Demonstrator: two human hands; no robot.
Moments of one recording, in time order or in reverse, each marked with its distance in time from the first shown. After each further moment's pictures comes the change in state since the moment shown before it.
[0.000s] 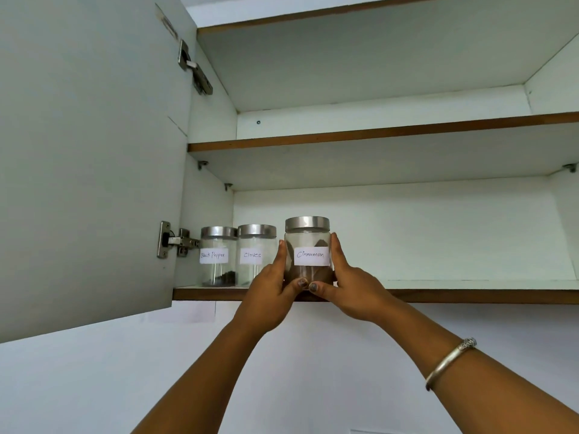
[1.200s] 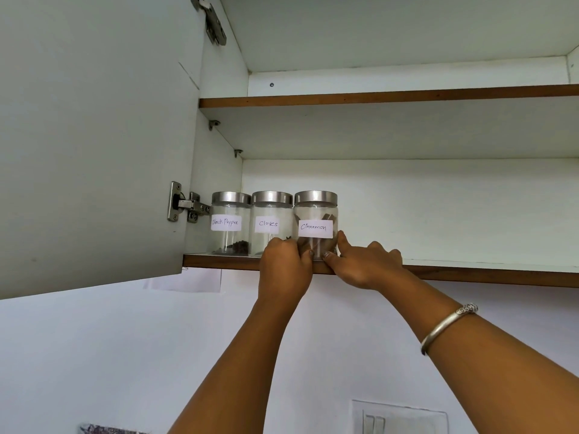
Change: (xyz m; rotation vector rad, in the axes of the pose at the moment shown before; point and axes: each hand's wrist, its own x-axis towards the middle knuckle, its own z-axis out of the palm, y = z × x) left_hand 0.007 -0.012 0.017 0.227 0.300 -0.154; right_hand 0.023 -0.014 0.016 -0.418 -0.141 0.317
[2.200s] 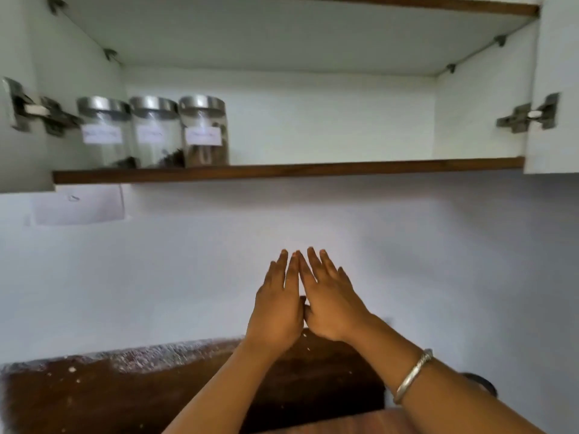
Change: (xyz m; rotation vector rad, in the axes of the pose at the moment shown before) left_hand -0.226 0.047 0.075 -0.063 -0.557 0.295; right_hand -0.182 0.111 0.129 0.009 -0.049 -0.101
